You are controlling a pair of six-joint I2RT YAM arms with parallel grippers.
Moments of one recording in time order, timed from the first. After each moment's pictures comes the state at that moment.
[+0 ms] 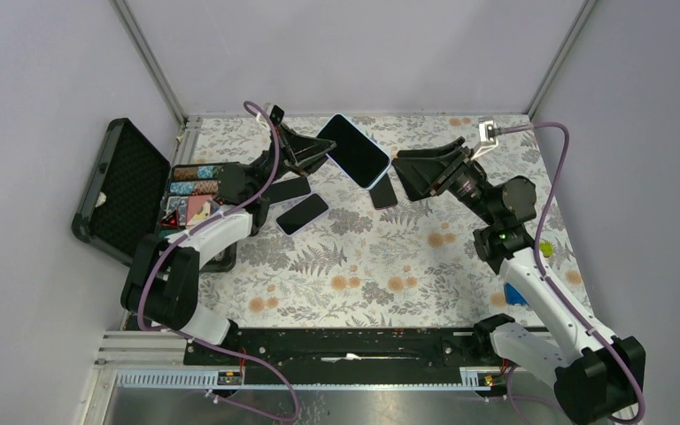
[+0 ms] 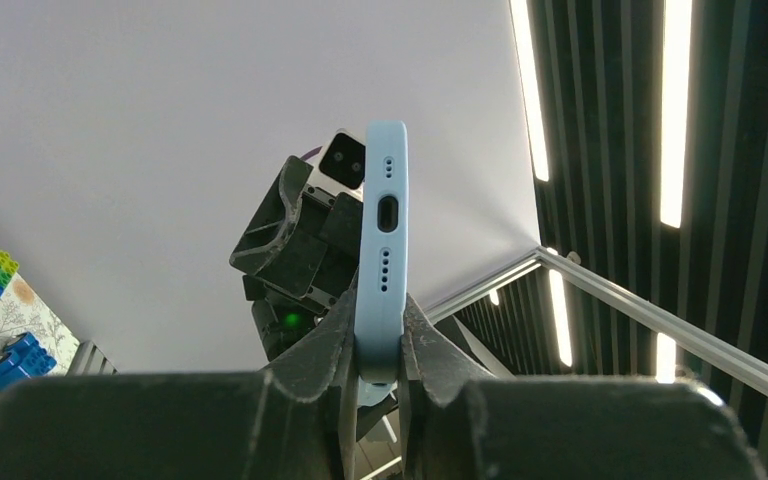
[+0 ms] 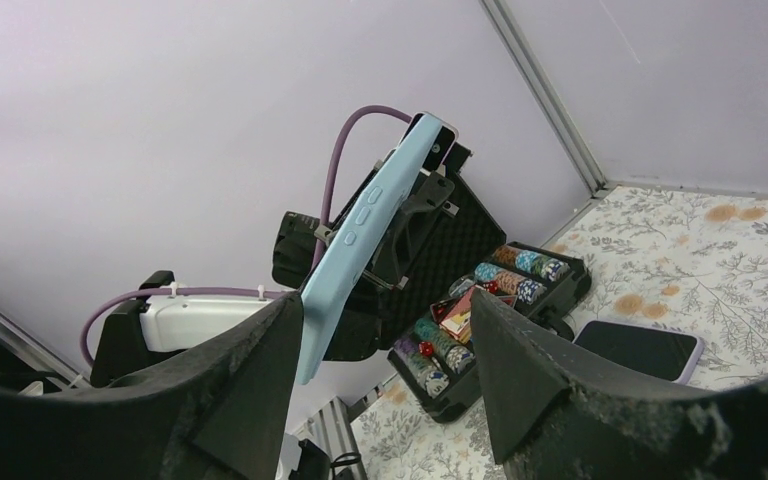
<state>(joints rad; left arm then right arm) -0.37 1.50 0.87 1.32 0.73 -1.91 0.35 0.98 0.76 0.67 -0.54 0.92</state>
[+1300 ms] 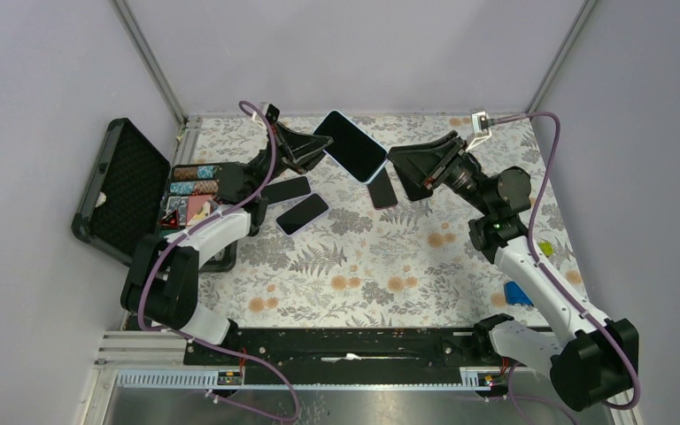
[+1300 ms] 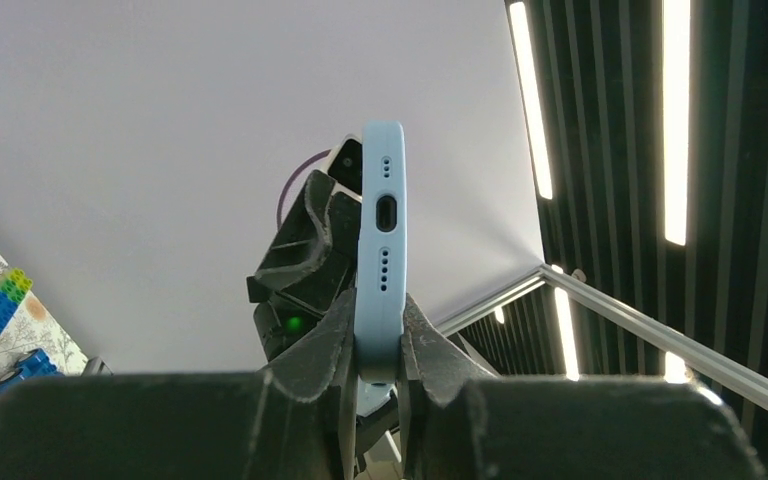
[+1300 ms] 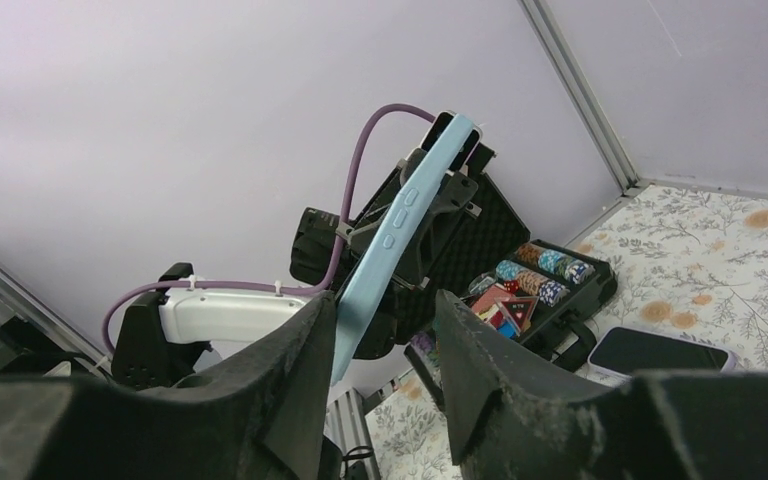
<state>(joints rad) -0.35 1.50 0.87 1.31 0.71 -1.90 0.35 1.07 0.81 0.74 -0.60 0.96</state>
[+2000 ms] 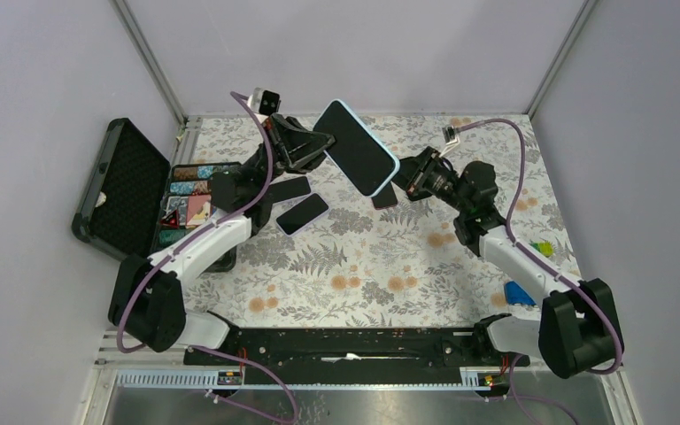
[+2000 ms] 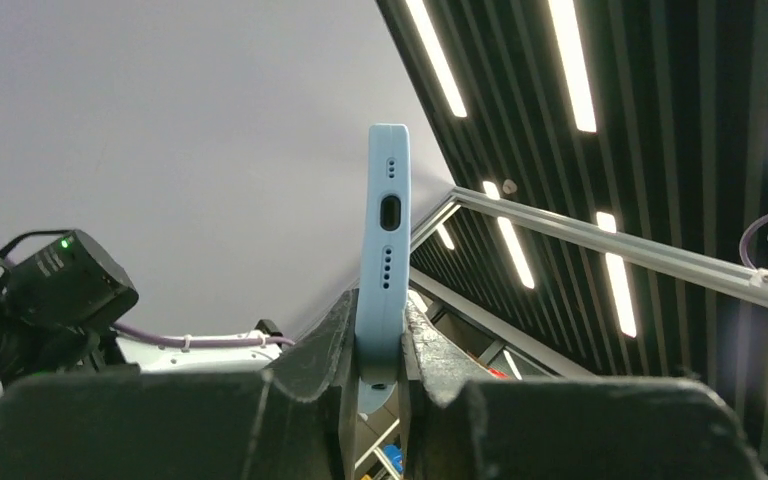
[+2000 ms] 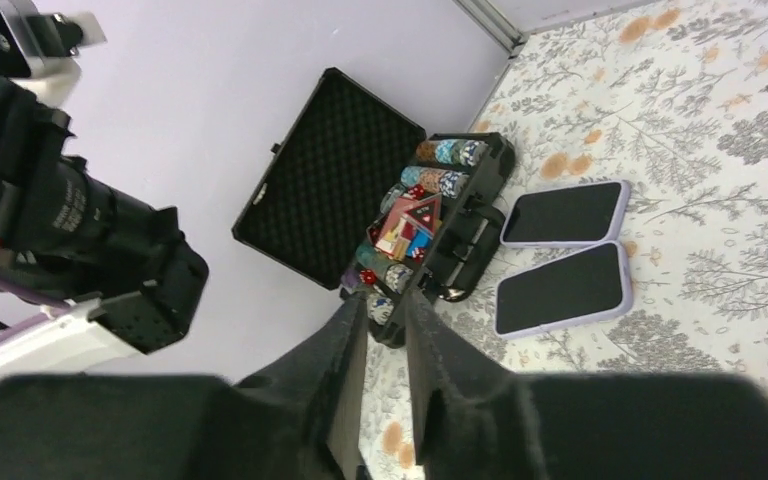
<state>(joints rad) -0.49 1.39 0.98 1.34 0.63 -1.92 0.35 1.26 0.75 0.60 -0.55 0.93</state>
